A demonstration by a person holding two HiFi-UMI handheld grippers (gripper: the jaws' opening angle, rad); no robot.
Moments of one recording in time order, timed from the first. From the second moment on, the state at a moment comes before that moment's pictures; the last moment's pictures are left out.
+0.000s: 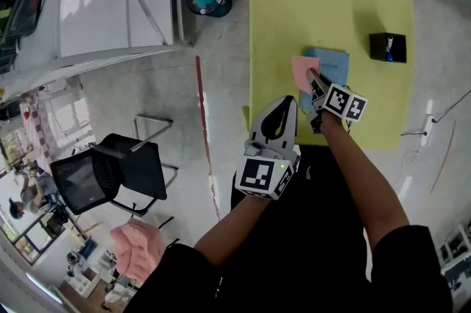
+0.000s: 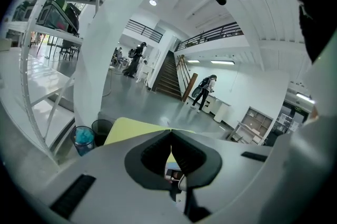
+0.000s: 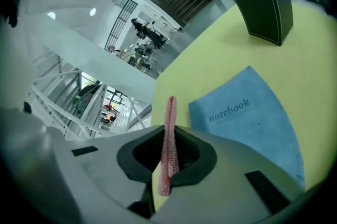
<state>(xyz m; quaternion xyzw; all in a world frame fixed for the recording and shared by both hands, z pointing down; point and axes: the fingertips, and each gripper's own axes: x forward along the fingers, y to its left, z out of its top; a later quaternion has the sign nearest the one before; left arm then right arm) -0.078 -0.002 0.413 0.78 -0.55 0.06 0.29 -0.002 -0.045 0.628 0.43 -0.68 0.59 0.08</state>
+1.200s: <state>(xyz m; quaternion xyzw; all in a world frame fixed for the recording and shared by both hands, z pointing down) -0.095 0.004 0.434 0.79 -0.54 0.09 0.27 0.000 -0.020 0.695 0.45 -0.65 0.58 0.20</state>
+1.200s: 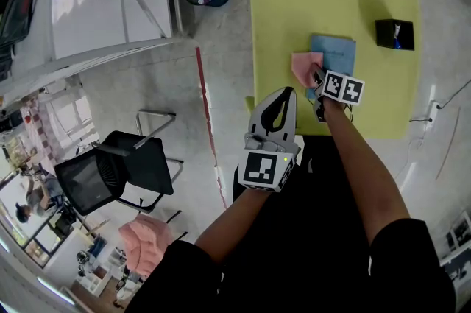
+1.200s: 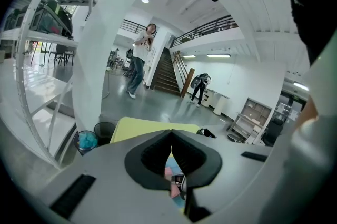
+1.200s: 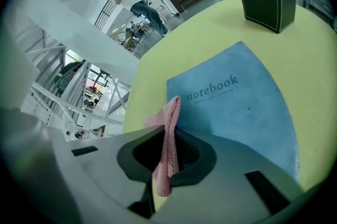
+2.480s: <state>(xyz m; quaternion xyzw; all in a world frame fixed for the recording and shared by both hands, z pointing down) -0.039 0.000 0.442 0.81 -0.51 0.12 0.27 0.040 -0.021 0.695 0.44 -0.65 0.59 0.19</state>
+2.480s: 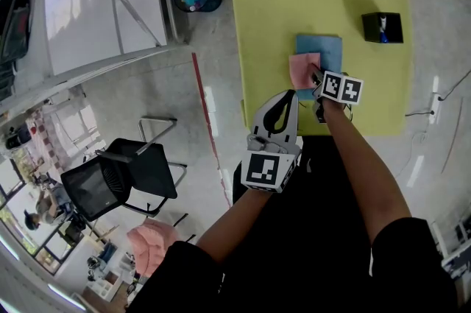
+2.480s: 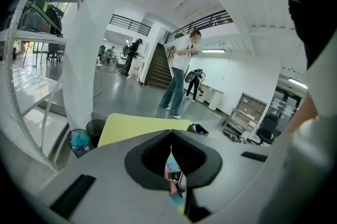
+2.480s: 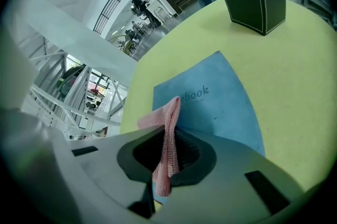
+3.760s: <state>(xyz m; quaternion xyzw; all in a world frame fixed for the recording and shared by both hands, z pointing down) 0.005 0.002 0.441 0.81 -0.50 0.12 0.27 0.077 -0.022 0.693 0.44 -0.66 0.58 0.19</state>
